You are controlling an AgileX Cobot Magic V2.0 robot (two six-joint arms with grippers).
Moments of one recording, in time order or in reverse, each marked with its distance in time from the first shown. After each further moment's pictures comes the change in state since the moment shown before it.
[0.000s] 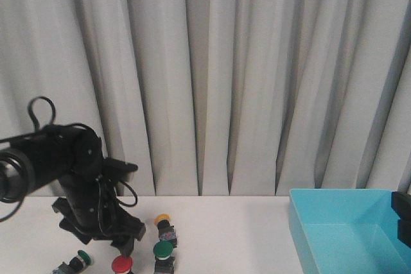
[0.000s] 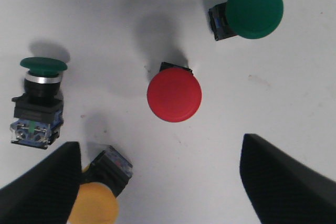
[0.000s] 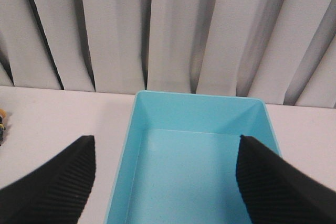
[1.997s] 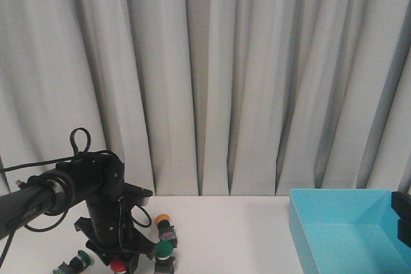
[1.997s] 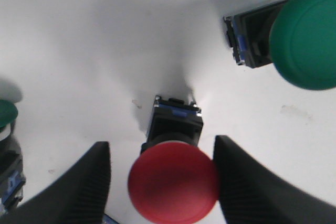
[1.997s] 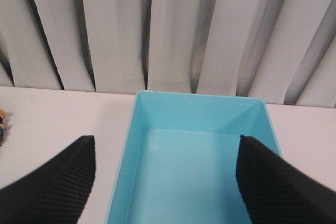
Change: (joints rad) left arm -0.001 0.231 -0.137 -0.023 0.006 0.052; right arm 0.000 0.000 0.000 0.002 0.000 0.000
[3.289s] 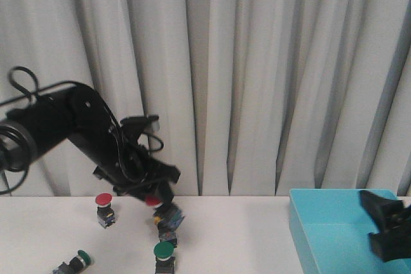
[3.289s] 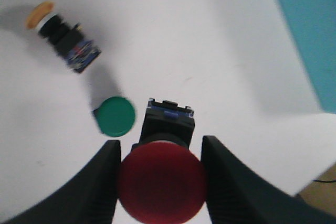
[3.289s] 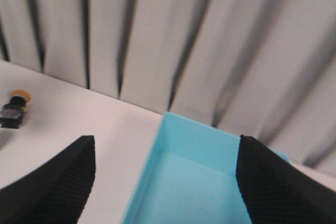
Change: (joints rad) left arm 0.000 -0.202 -0.168 -0.390 0.057 0.077; right arm 0.130 0.045 0.000 -0.002 -0.106 -0.210
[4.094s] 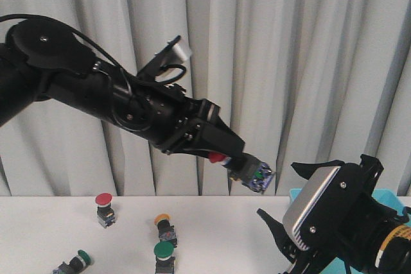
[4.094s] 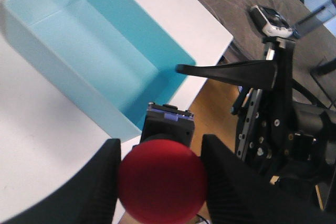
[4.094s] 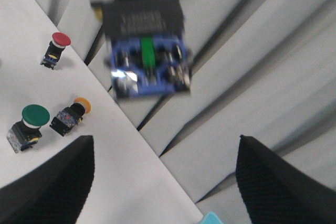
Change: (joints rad) left arm -0.119 -0.212 -0.002 -0.414 0.020 0.144; right arm 0.267 0.217 -0.002 -0.006 -0.300 -0.403
